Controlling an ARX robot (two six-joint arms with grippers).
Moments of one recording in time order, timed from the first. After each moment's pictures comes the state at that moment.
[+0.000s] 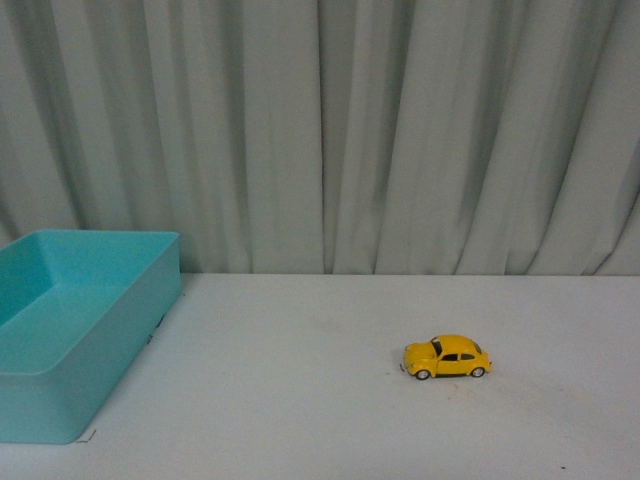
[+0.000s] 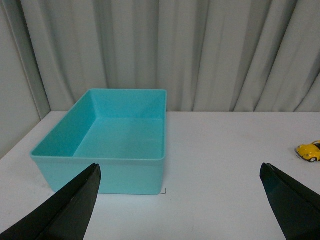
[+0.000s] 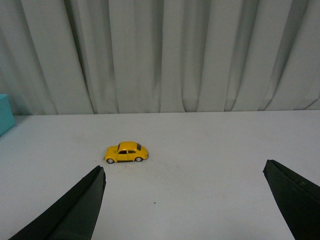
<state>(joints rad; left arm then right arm) 0.00 0.01 0.01 0.00 0.00 0.00 0.00 0.00 0.01 0.00 0.00 -0.01</state>
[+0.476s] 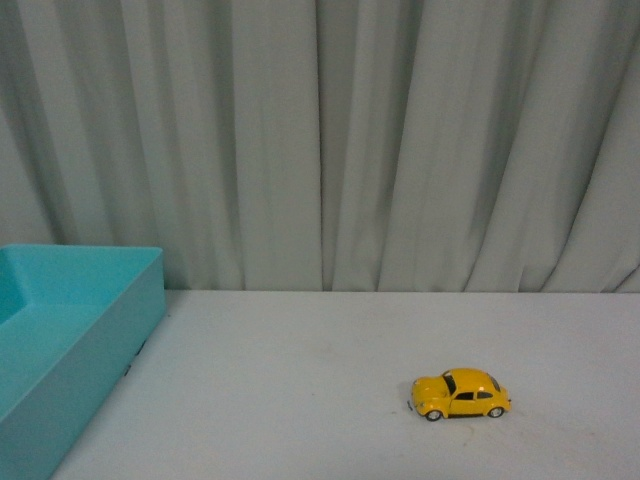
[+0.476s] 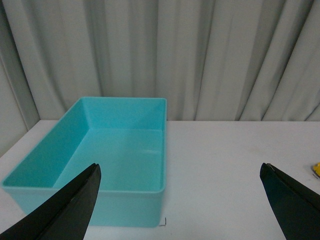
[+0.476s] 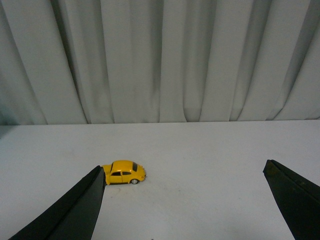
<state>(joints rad) 0.00 0.01 0.01 0.00 0.00 0.00 0.00 0.00 0.01 0.00 0.00 -0.01</state>
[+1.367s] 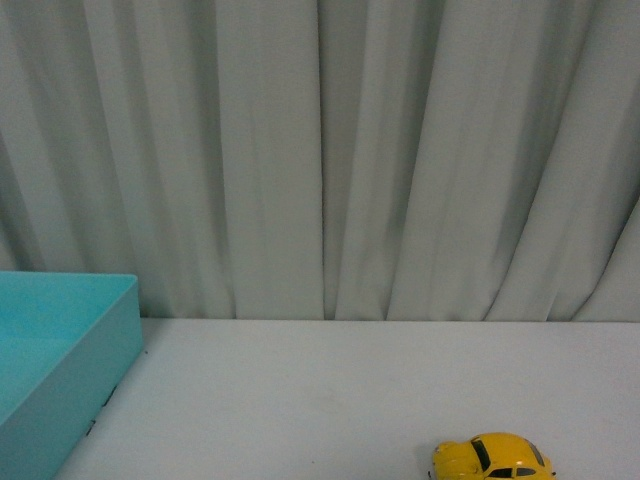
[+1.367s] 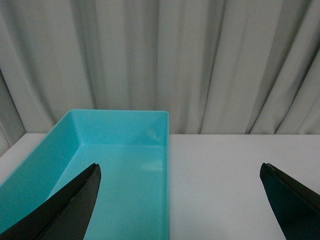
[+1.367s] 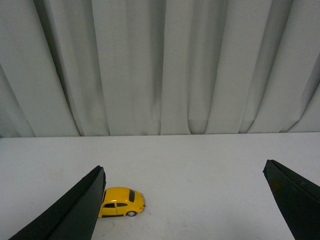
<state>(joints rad) 0.00 0.01 0.01 0.00 0.00 0.00 0.00 0.00 0.01 0.00 0.00 -0.01</state>
